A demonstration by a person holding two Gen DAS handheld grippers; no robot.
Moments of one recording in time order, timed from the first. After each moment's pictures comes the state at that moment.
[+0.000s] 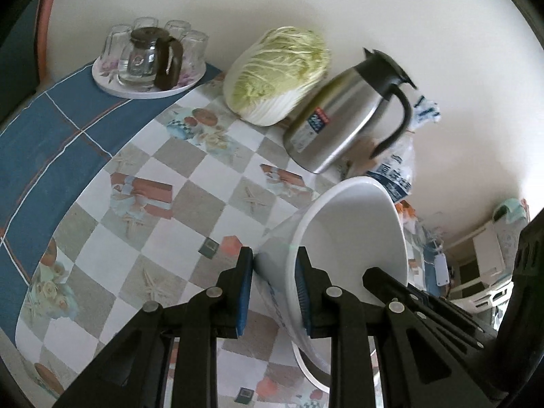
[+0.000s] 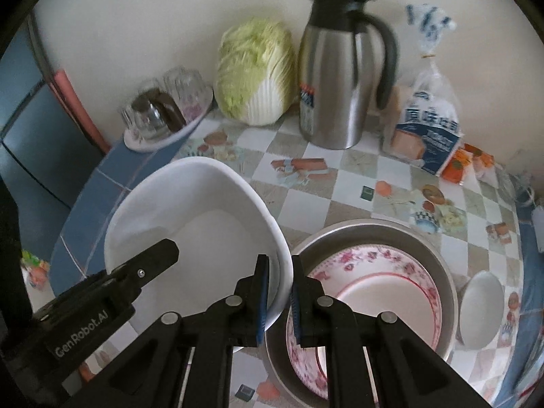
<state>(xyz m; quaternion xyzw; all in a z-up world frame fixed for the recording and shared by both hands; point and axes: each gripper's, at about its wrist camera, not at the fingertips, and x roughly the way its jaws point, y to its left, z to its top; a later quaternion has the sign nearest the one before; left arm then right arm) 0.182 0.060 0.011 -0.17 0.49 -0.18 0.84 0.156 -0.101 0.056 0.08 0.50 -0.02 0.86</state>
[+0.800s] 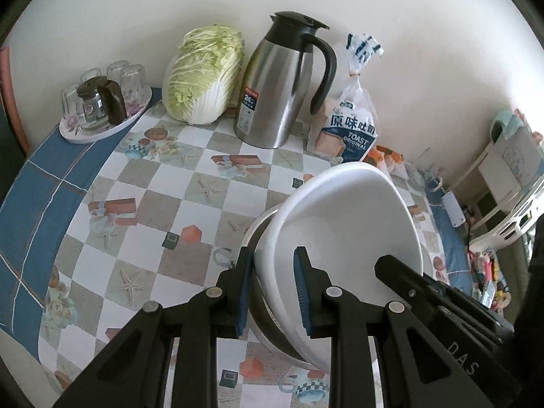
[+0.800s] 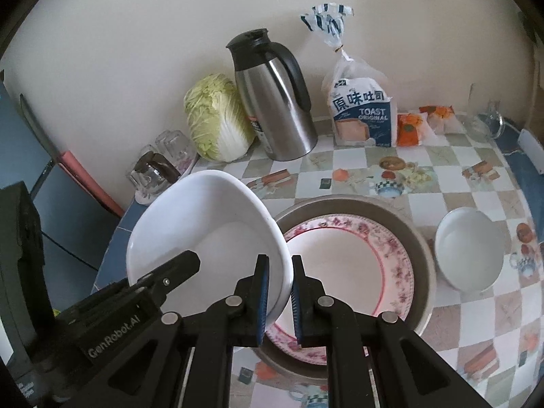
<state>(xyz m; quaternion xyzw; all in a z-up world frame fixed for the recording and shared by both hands) 0.126 -0.028 0.029 -0.03 0.47 -0.21 0.86 0.066 -0.175 0.062 0.21 0.41 -0.04 0.89</state>
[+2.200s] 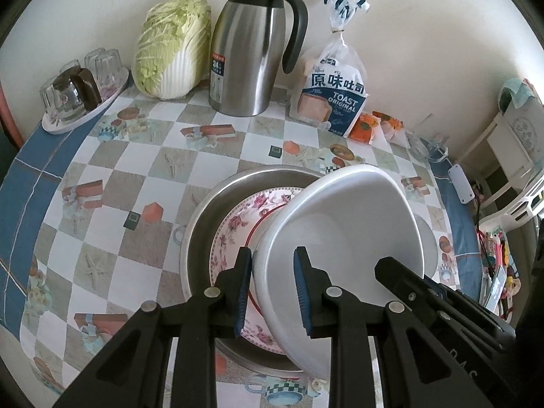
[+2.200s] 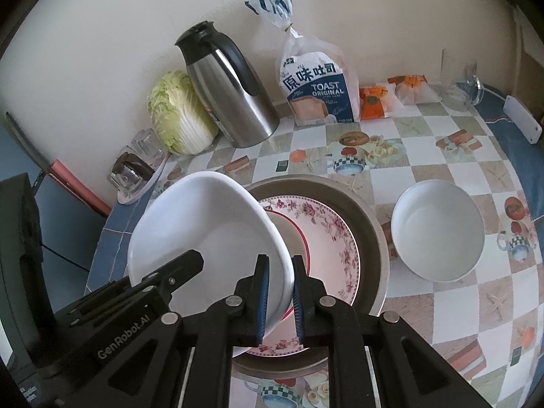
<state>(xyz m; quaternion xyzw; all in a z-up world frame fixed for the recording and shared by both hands) 0.119 -0.090 -0.001 0.00 0.51 -0.21 0.84 0.048 -0.234 0.028 0.25 0.44 -0.05 0.86</state>
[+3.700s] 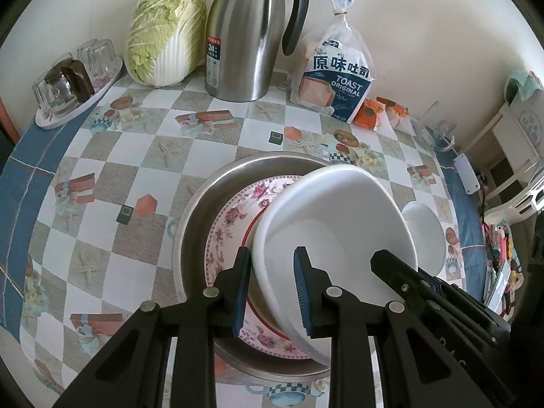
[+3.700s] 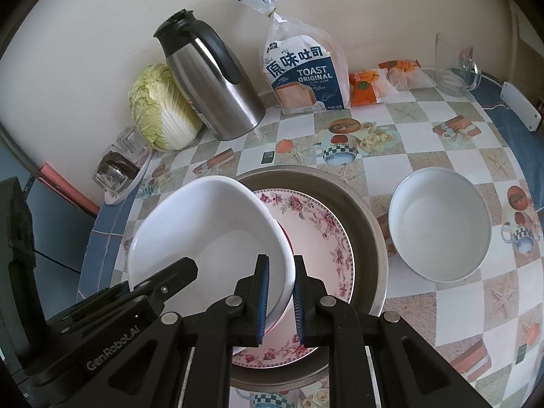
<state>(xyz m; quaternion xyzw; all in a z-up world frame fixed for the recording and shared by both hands) 0.126 -0.096 -0.016 0.02 0.53 -0.21 0.83 0.062 -0.240 0.014 0.25 0.45 -0.07 0.85</state>
